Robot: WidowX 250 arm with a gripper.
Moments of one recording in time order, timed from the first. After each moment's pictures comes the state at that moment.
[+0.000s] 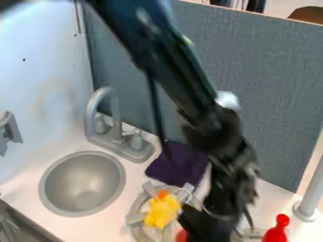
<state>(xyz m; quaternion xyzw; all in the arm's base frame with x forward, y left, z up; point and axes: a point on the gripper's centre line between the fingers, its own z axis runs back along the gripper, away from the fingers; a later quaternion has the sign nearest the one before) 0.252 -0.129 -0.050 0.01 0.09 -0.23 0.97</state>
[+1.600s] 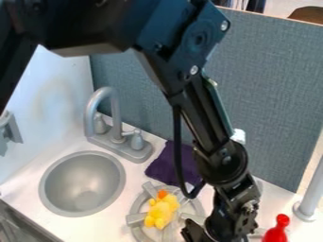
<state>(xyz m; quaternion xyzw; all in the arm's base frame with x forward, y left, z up) 0.262 -0.124 -0.090 0.05 0.07 -0.24 0.97</state>
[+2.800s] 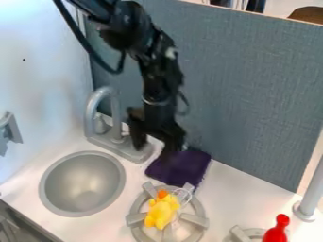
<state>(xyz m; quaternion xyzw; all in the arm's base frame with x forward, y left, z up) 0.342 0.012 0.022 0.03 -0.04 0.00 1.00</state>
